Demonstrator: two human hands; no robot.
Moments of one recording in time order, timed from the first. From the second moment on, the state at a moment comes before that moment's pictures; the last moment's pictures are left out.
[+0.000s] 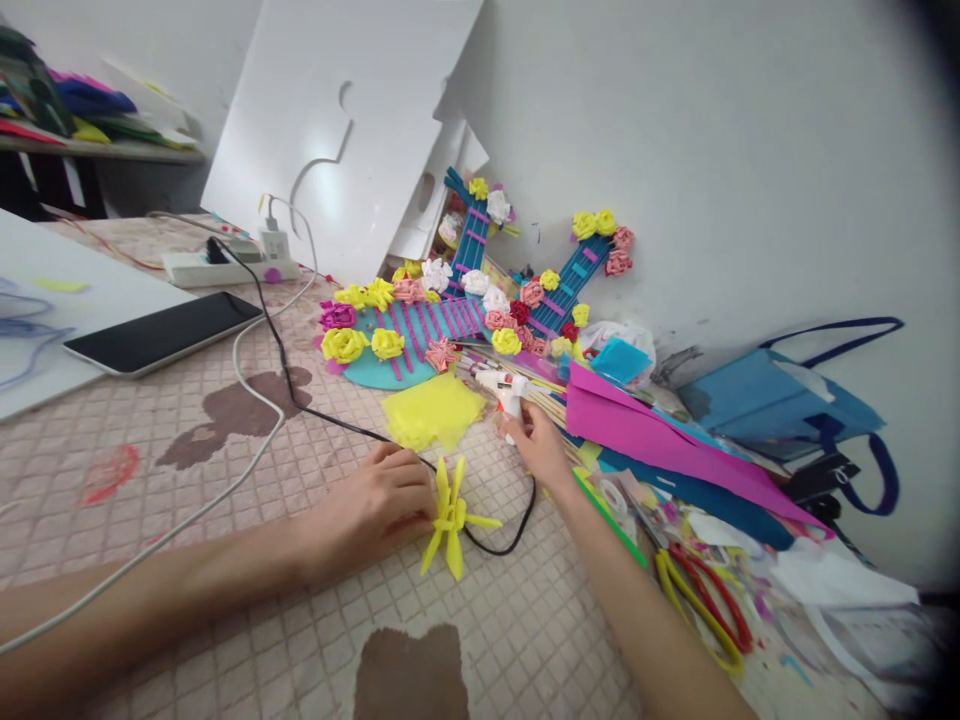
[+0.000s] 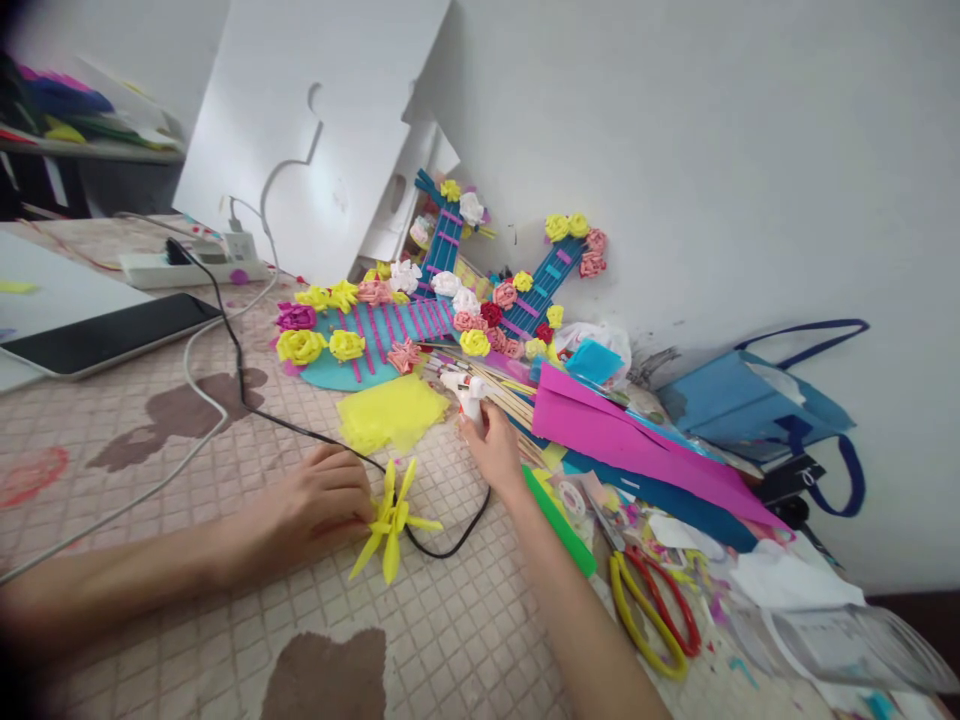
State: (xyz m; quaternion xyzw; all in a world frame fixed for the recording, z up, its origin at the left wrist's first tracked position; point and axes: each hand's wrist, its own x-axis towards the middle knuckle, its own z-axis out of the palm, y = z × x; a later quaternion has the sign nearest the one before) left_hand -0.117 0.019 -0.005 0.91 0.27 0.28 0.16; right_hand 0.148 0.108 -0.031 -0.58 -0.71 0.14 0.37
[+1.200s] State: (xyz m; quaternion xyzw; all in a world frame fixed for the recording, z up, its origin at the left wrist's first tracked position) left_hand -0.113 0.017 -0.009 0.86 0.34 0.30 0.24; right_hand 0.085 -0.019 -0.015 -0.52 -0.76 0.18 0.34
